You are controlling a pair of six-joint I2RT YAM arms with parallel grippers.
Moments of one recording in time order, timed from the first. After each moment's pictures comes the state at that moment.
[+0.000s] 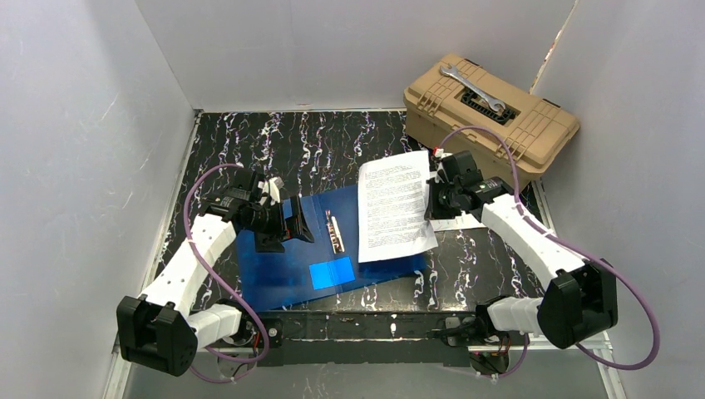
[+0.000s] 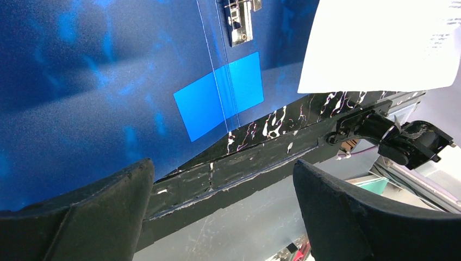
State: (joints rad) left arm -0.27 1.13 0.93 -0.96 0.43 -0.46; right arm 0.42 1.27 0.97 -0.69 -0.11 0.32
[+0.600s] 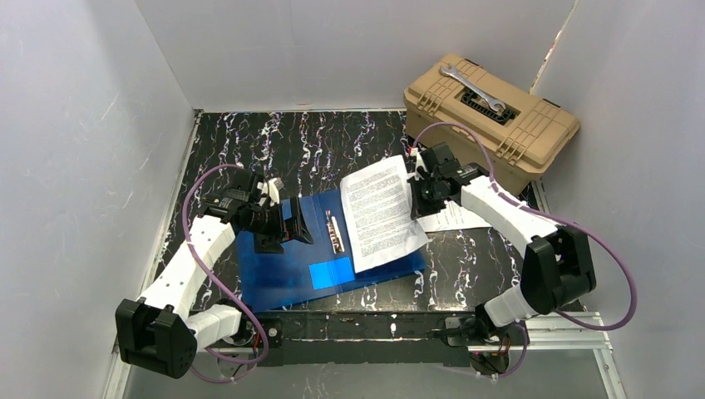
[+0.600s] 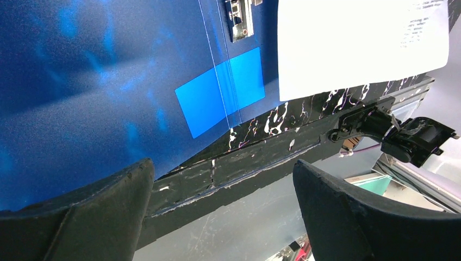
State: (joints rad) left arm -0.27 1.11 0.93 -0.98 0.43 -0.45; right arm 0.47 1.47 1.11 -0.72 -0.16 0.21
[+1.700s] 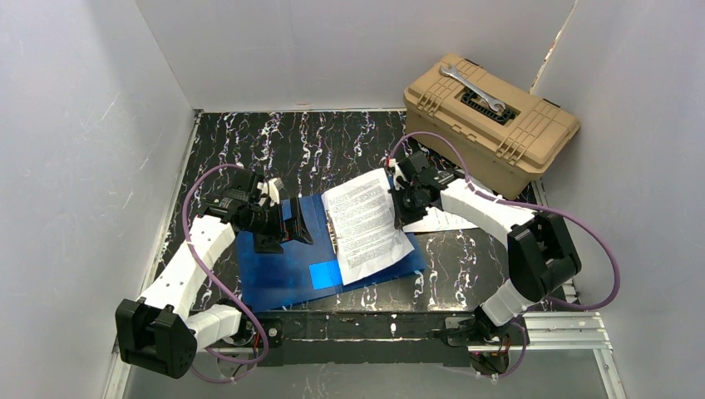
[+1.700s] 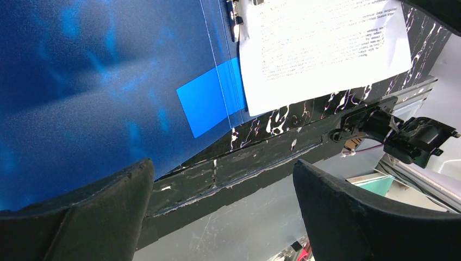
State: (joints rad) left arm -0.27 1.11 0.93 -0.98 0.43 -0.45; right arm 0.60 1.58 1.11 -0.64 -0.19 0.23
